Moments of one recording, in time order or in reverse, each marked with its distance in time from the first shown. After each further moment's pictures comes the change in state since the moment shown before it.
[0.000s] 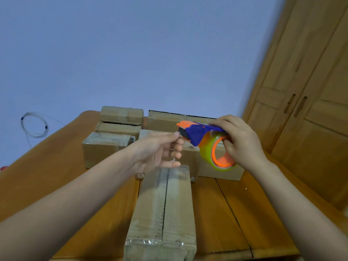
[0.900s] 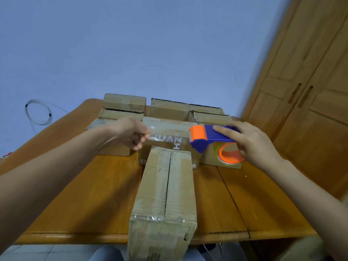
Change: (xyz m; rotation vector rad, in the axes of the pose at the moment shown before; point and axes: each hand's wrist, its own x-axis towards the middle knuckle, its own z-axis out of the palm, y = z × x) left_hand 0.009 -0.001 -0.077 0.591 0.122 -0.121; right_hand -0.042 0.033 0.006 -0.209 -0.176 -0.196
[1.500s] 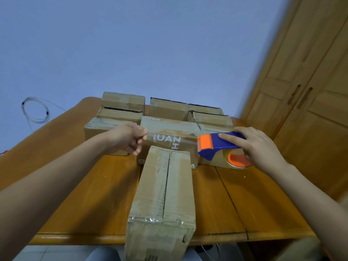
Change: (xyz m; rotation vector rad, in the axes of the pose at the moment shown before) left_hand 0.011 -0.034 -0.002 -0.085 -0.024 0.094; right_hand -0.021 0.022 0.008 -0.068 -0.071 -0.010
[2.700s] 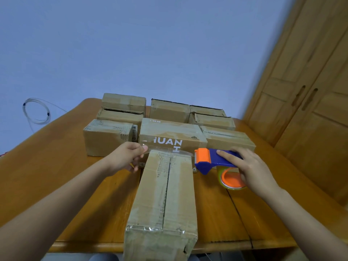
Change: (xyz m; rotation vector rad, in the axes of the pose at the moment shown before) left_hand 0.001 -0.044 0.023 -0.009 0.135 0.019; right_hand -0.029 -0.032 0.034 0.113 -0.016 0.150
